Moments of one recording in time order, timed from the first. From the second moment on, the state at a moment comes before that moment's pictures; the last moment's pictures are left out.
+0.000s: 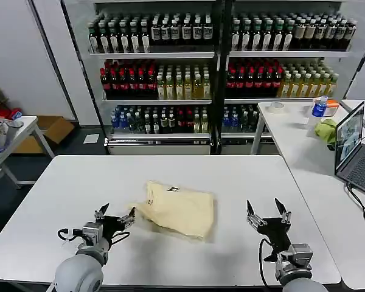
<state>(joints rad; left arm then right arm) 1.30 -1.06 -0.35 -2.06 -0.44 0.58 -0.31 -1.49 1.12 0.45 2.17 0.36 -0.25 0.27</state>
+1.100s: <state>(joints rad) 1.43 -1.09 -0.49 -2.24 -0.56 0.45 -0.32 -1.50 1.14 0.45 2.22 0.34 -0.24 0.28</state>
